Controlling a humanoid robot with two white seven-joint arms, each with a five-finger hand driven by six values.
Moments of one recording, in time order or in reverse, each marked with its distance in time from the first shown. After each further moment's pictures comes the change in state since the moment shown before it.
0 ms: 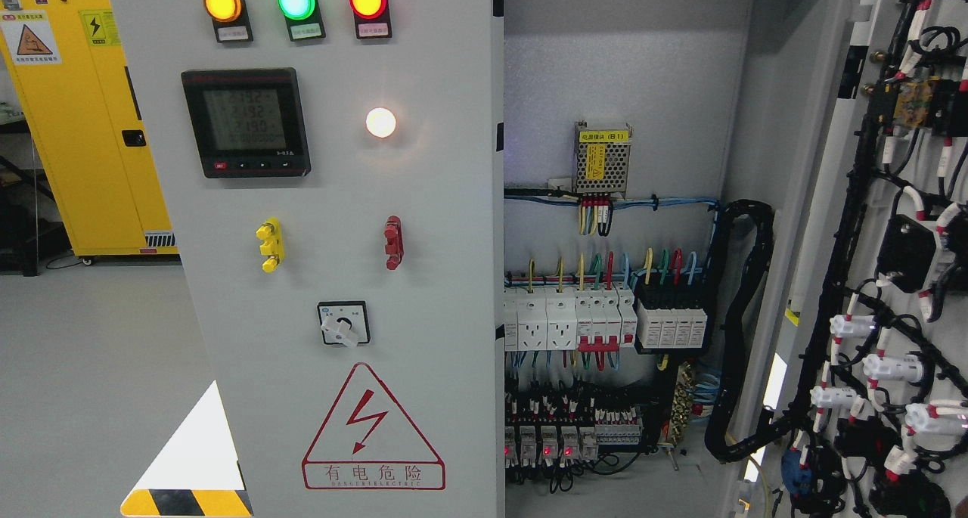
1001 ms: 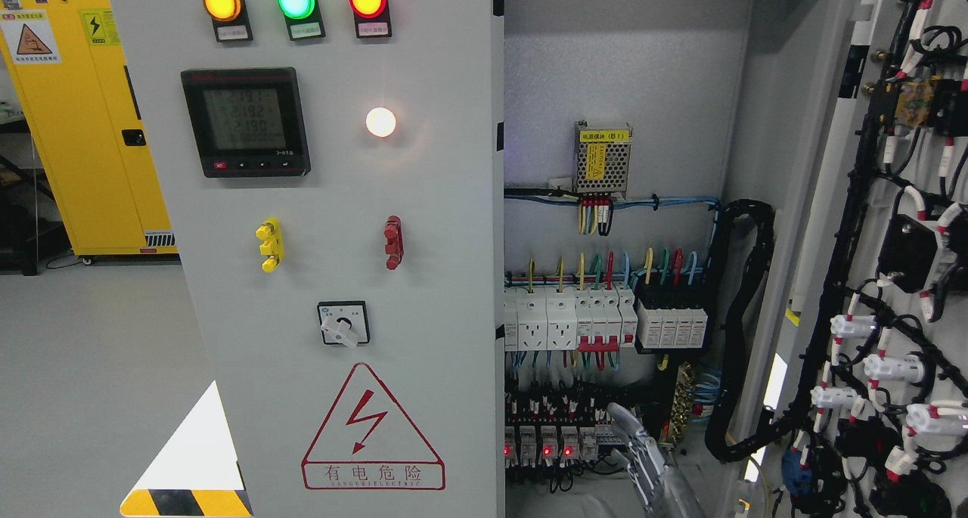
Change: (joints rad) left arm 0.000 -0.001 -0.002 0.003 -0.002 0.003 0.083; right arm -0.426 0.051 0.105 -0.216 -0.023 0.350 -0.008
